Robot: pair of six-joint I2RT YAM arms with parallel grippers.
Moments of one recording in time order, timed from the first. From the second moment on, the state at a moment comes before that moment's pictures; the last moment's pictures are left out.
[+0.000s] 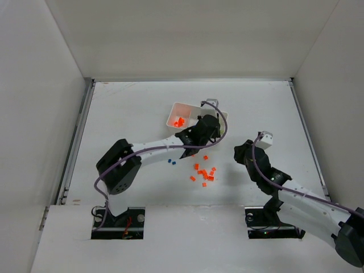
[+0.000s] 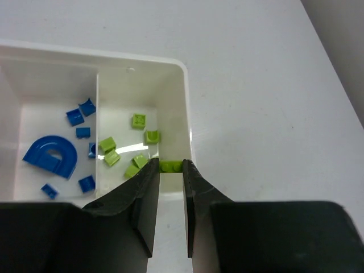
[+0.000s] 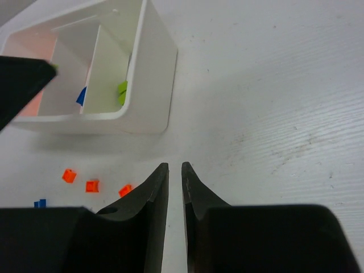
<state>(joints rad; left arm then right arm) -0.99 1.76 1.22 0.15 -0.45 -0.54 0.69 0.80 0.35 0.01 0.58 0.74</state>
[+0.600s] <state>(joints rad) -0.93 1.89 1.30 0.11 -0.38 -0.53 0.77 0.85 0.35 0.02 0.60 0.75</state>
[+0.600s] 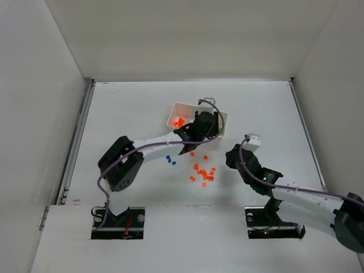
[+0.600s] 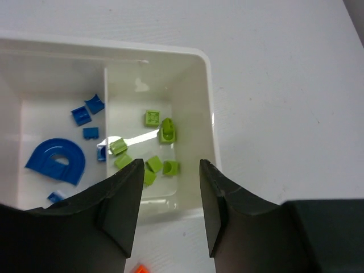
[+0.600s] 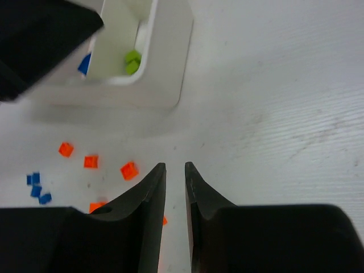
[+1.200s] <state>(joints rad) -0.69 1.16 0.57 0.15 -0.44 -0.64 1.15 1.66 0.75 0.22 0.48 0.59</state>
